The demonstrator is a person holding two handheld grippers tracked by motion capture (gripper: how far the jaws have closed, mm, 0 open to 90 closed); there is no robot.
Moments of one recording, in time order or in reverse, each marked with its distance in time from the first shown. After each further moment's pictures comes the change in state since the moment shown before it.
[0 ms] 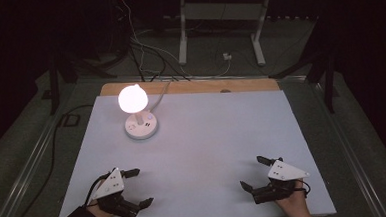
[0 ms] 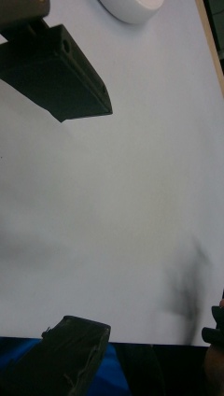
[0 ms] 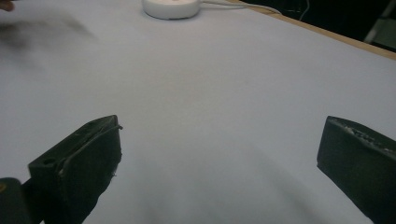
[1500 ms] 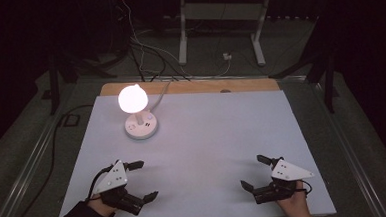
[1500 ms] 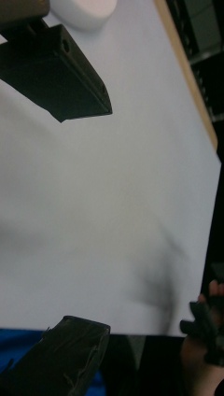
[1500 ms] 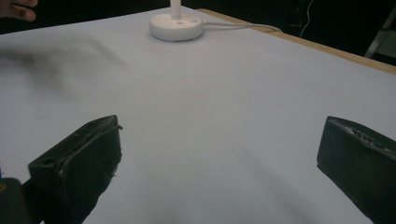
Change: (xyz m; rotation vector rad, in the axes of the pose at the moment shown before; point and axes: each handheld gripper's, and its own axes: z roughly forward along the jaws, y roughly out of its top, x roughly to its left) left arm -0.002 0.039 -0.001 -0.054 0.014 0.029; right arm 0.002 0.007 -0.006 -0.066 0.017 0.032
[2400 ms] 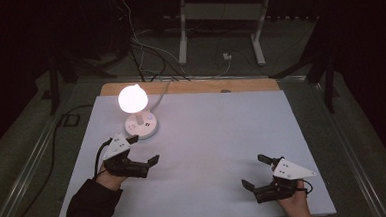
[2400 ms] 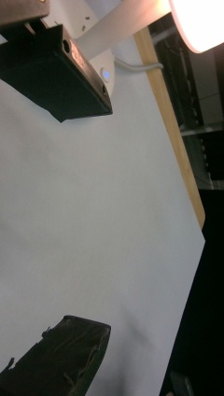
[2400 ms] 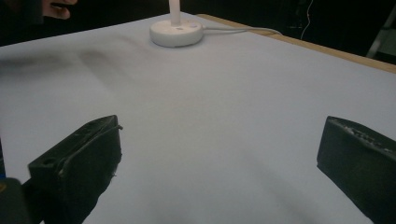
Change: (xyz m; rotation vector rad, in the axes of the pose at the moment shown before) left arm 0.051 0.024 0.029 -0.010 0.232 -0.153; right arm -0.003 0.000 -0.002 -0.021 0.007 0.027
